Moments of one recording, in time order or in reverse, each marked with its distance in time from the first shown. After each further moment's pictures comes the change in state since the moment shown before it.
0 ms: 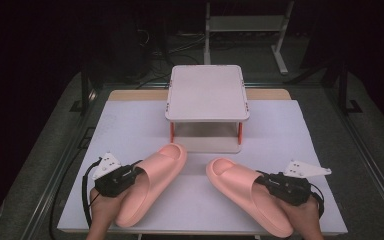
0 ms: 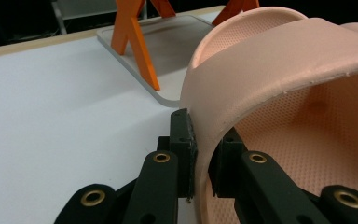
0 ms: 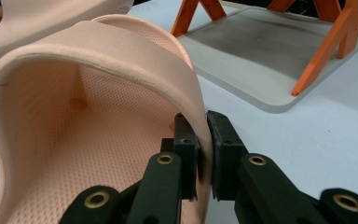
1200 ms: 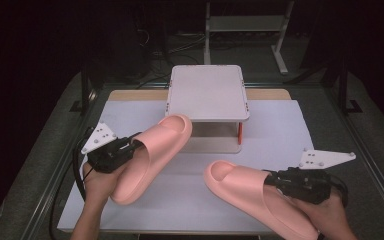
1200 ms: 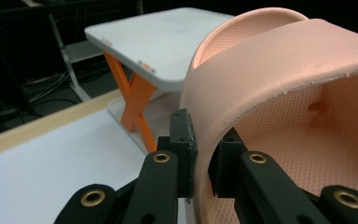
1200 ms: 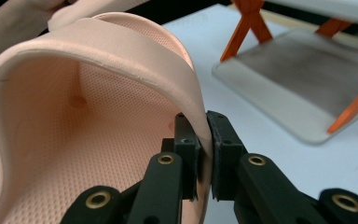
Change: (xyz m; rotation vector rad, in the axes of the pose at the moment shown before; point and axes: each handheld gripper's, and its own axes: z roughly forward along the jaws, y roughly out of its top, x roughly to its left) left arm -0.006 0.097 -0.015 -0.084 0.002 0.100; right arm 0.026 0.070 -0.050 0.059 0.157 -0.037
